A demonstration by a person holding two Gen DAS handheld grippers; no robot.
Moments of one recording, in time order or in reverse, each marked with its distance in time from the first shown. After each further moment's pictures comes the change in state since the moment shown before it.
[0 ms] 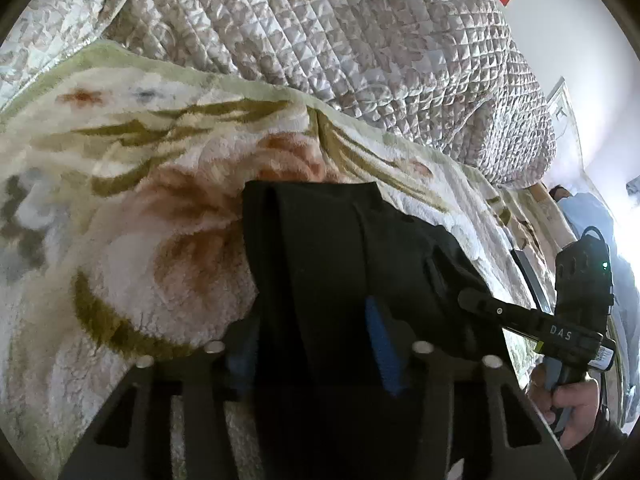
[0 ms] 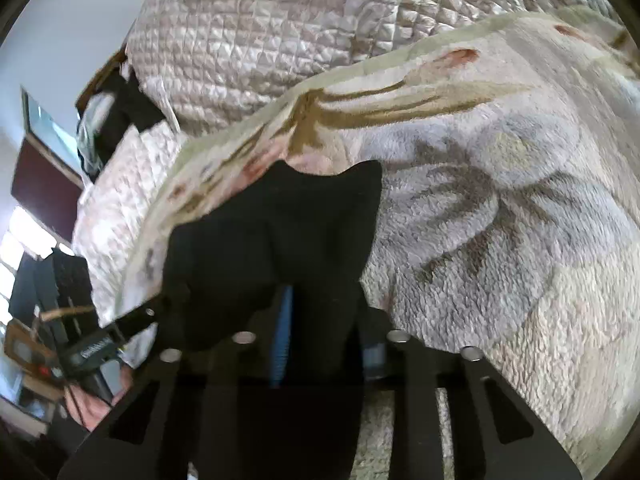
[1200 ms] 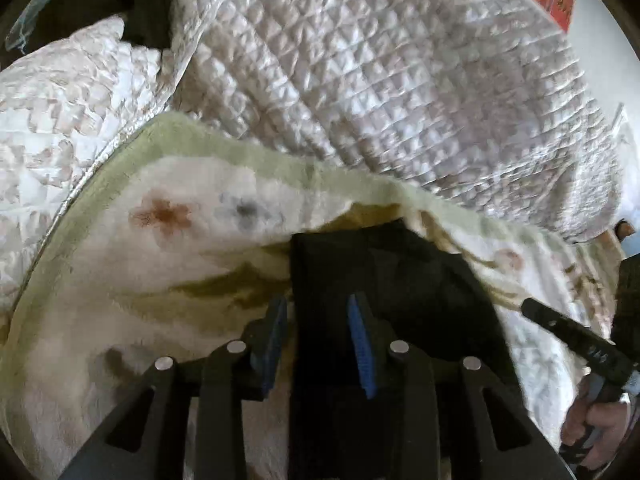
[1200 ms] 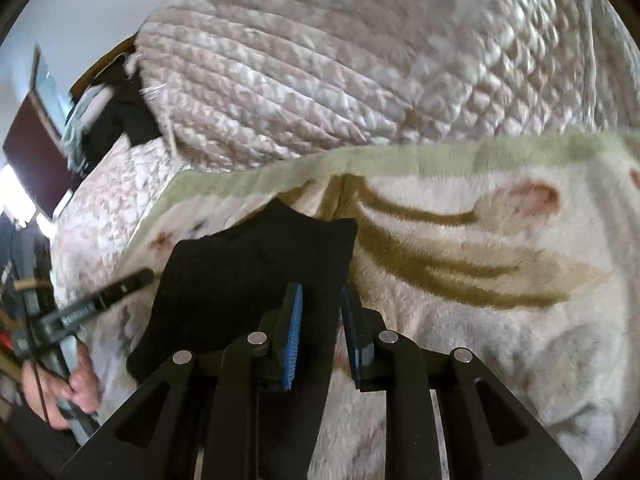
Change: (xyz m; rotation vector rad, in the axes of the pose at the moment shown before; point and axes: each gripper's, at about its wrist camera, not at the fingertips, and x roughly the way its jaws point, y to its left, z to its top) left arm -0.017 0.057 0.100 -0.019 -0.122 0.243; right arm 0.044 0.065 0.097 -0.229 -0.088 -0.100
